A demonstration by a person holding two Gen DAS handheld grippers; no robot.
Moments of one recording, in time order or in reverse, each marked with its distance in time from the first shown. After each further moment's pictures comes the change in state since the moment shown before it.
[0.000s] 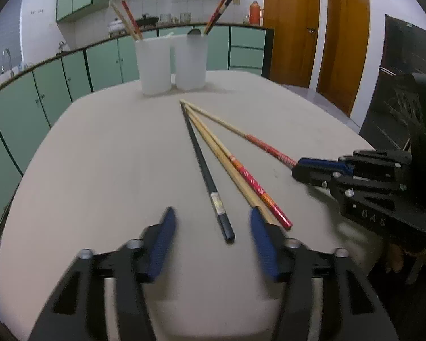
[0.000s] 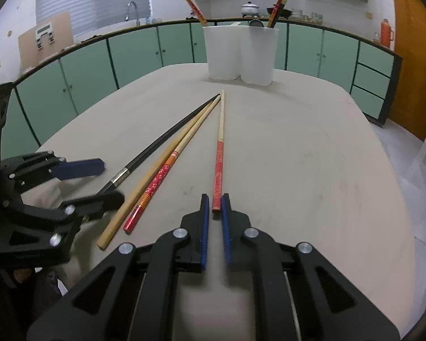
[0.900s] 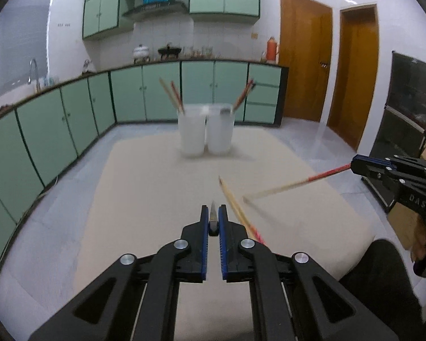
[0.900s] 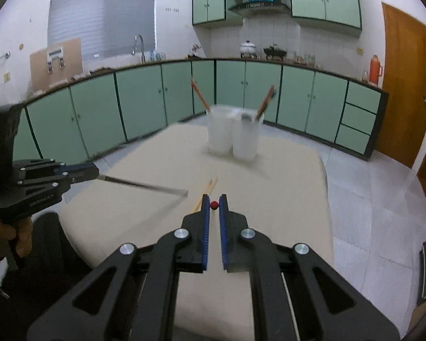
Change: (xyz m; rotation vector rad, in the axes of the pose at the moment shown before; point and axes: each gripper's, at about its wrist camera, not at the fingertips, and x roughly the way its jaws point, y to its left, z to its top) left arm -0.135 0.035 0.070 -0.061 -0.141 0.059; right arm -0.149 0.003 0.085 -0.041 -0.166 -0.010
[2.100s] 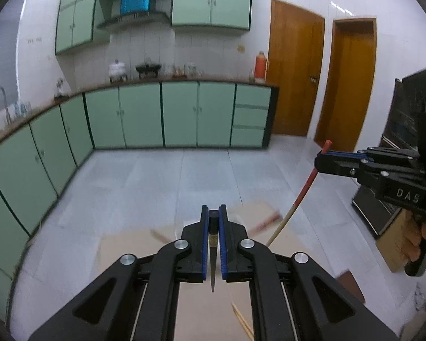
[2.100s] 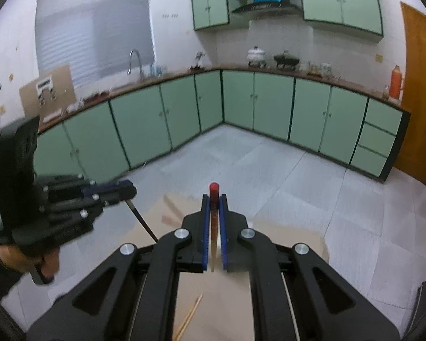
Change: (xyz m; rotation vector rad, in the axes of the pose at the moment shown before) left arm 0.098 0.047 0.287 0.040 -0.026 -0.091; right arm 0.106 -0.077 0.296 0.031 0.025 0.063
